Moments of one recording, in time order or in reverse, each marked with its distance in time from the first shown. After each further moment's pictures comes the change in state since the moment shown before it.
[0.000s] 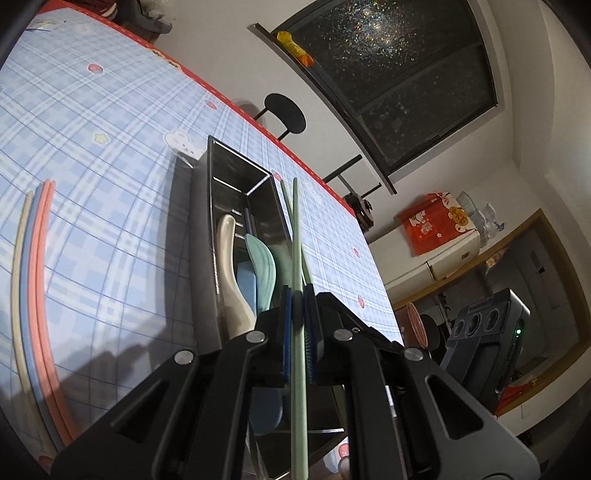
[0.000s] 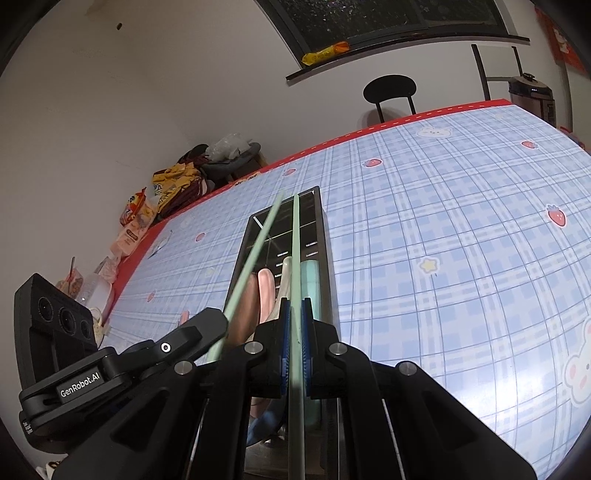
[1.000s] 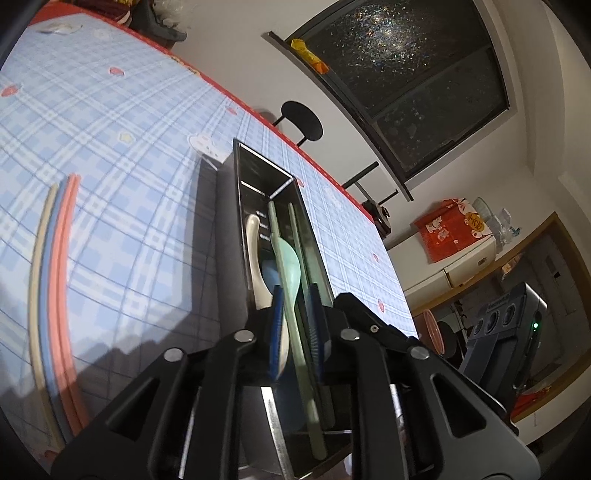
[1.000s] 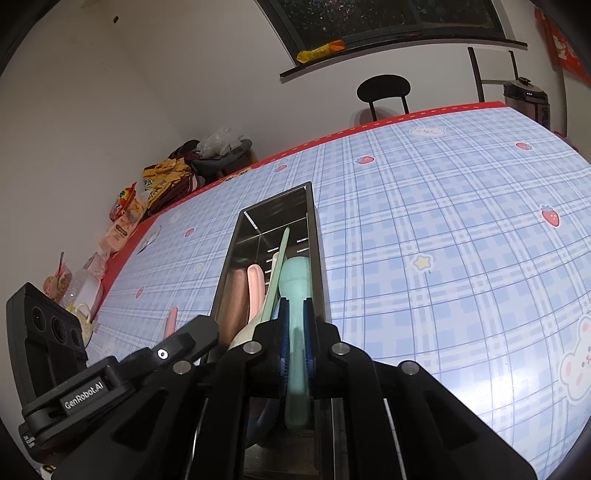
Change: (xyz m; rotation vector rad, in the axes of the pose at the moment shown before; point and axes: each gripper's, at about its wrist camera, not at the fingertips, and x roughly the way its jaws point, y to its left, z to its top) left arm -0.006 0.007 -0.005 0.003 -0.039 0.076; right arm 0.005 0.001 -0.002 -0.015 0.005 -0.049
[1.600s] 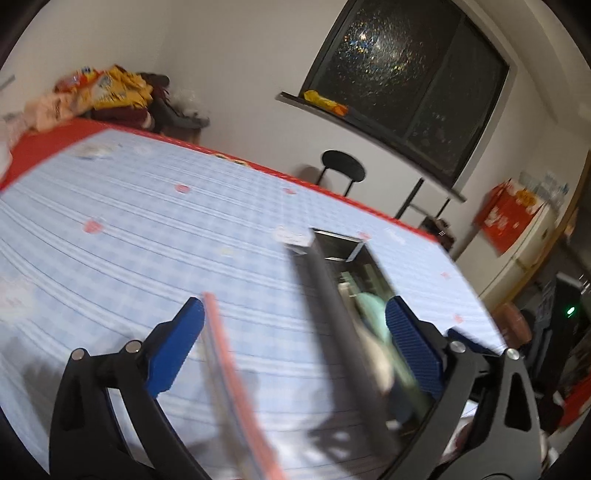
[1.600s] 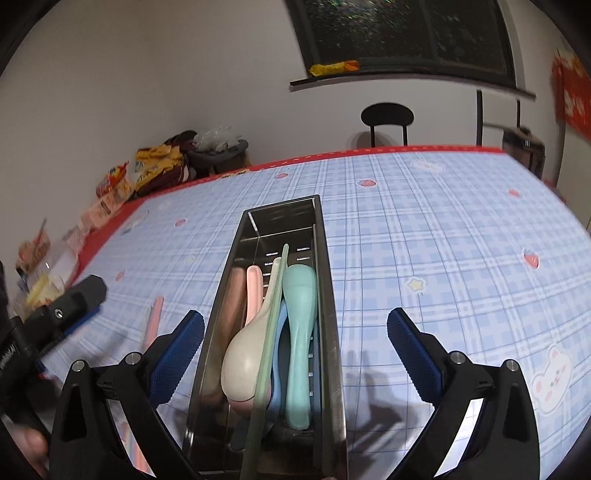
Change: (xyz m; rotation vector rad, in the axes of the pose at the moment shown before) left arm -0.077 0.007 0.028 0.280 -0.172 0.320; right arm -0.006 0.035 -0.006 -0.185 -0.043 -0.133
